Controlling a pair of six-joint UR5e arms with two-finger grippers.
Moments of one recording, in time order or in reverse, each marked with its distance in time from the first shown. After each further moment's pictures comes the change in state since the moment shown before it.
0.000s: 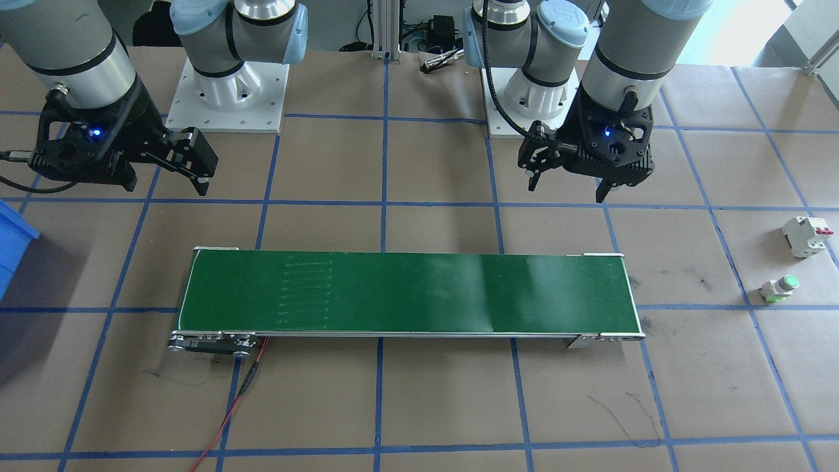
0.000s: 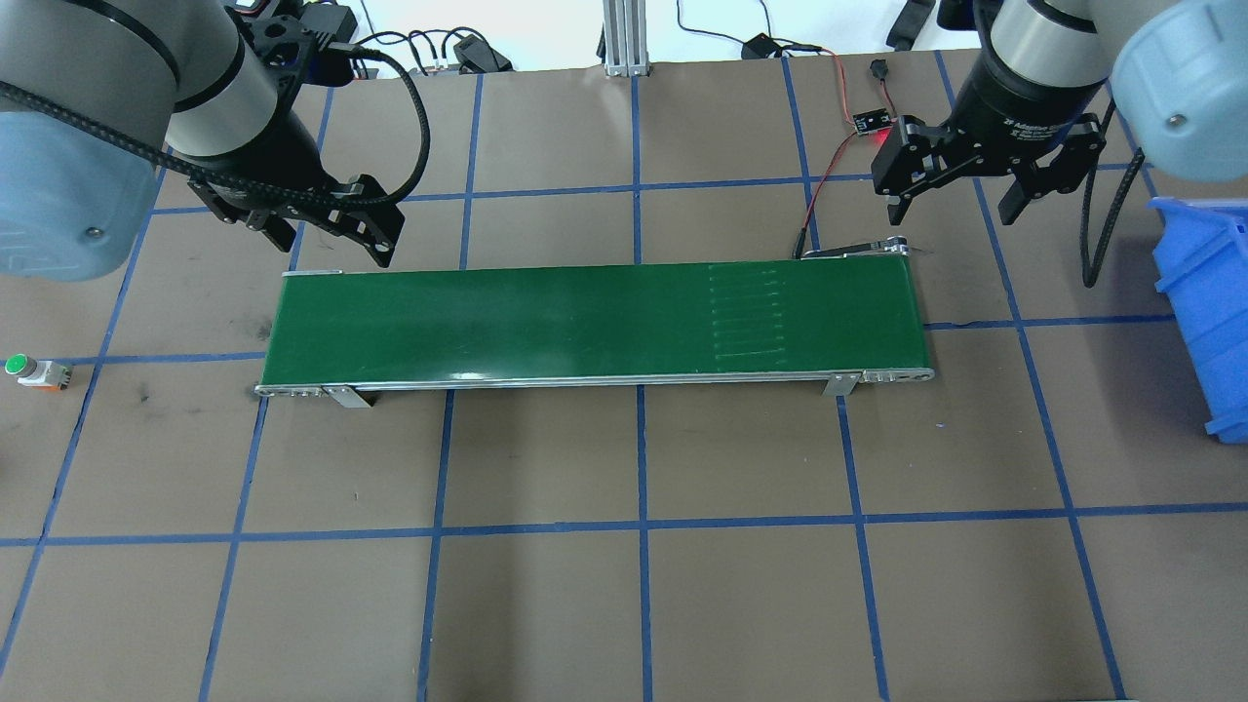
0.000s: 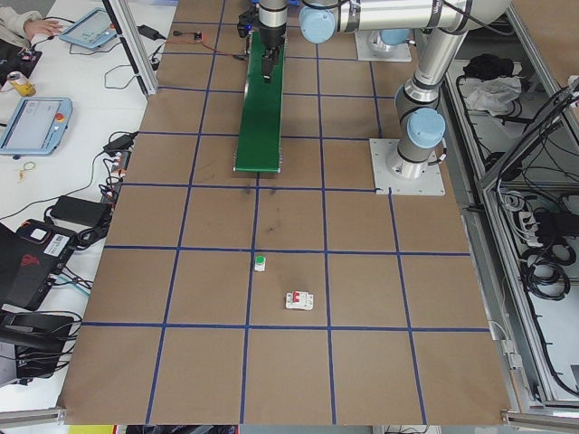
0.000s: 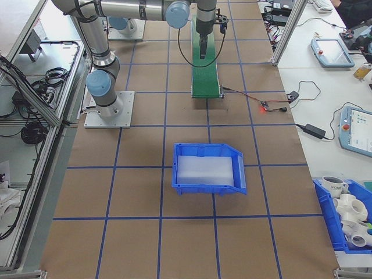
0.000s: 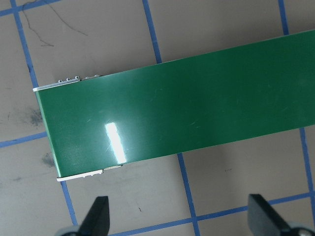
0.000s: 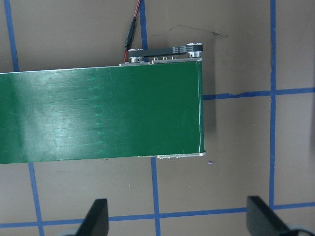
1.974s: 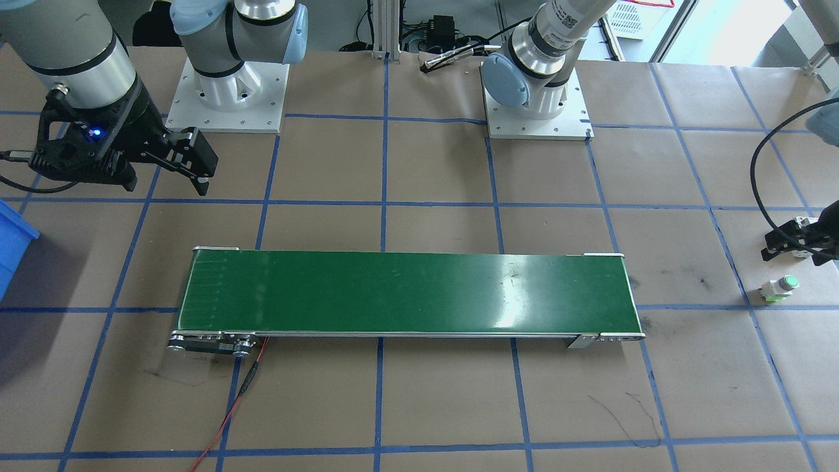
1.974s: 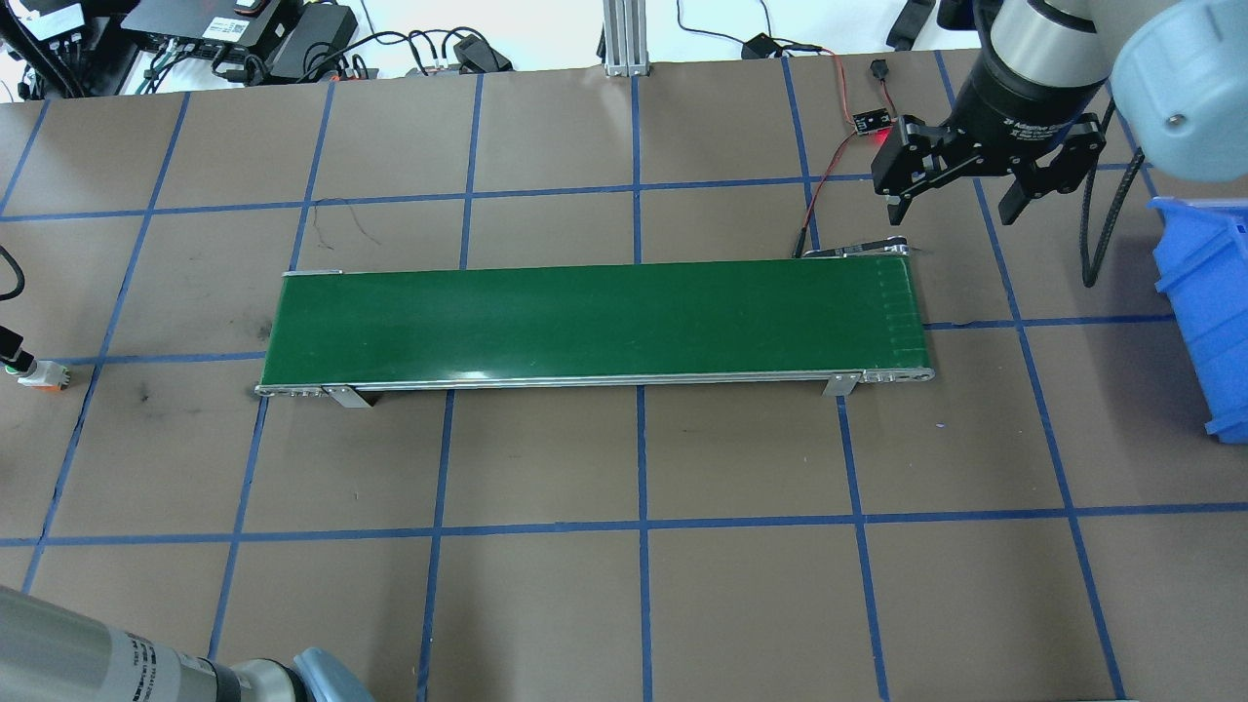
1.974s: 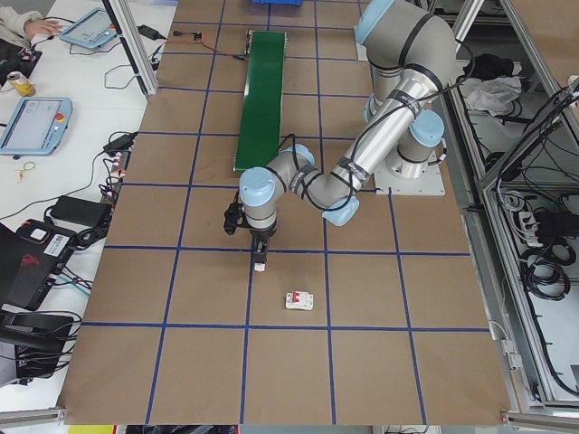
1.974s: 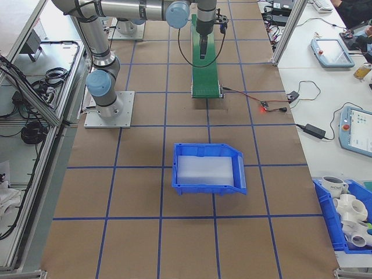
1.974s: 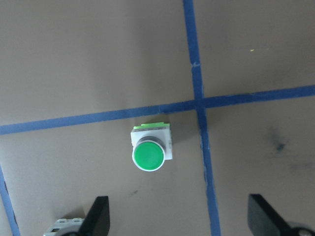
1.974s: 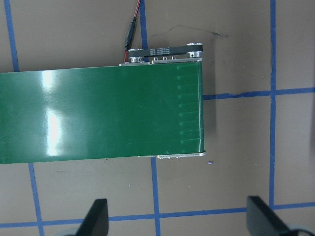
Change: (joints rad) left arm 0.823 -0.420 0.005 0.388 0.036 0.741; right arm 0.000 0.000 0.000 0.000 0.000 0.000
